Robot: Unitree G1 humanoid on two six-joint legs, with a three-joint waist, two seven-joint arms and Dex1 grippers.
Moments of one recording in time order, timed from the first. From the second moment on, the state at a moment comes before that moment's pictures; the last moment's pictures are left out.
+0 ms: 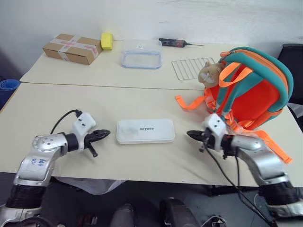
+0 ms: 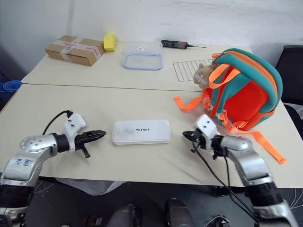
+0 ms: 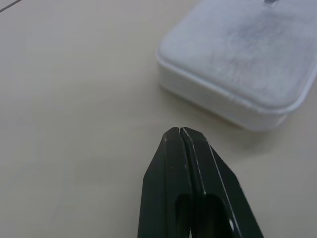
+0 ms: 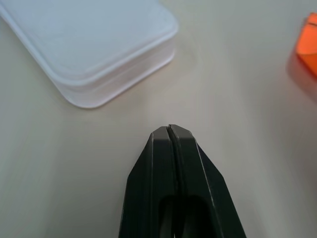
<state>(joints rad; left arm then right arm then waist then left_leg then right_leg) -0.25 0.75 0.05 -0.10 -0.27 0.47 -0.82 -0.33 -0.62 0.12 -0.10 0.25 0.47 0.78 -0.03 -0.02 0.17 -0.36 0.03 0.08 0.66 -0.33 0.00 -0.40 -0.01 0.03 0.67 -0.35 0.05</state>
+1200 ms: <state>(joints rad) -0.80 0.71 0.07 0.53 -0.52 1.35 -0.99 -0.31 -0.56 0.11 -0.14 0.19 0.47 0.73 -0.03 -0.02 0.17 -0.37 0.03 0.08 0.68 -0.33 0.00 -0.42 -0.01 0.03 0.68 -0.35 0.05</state>
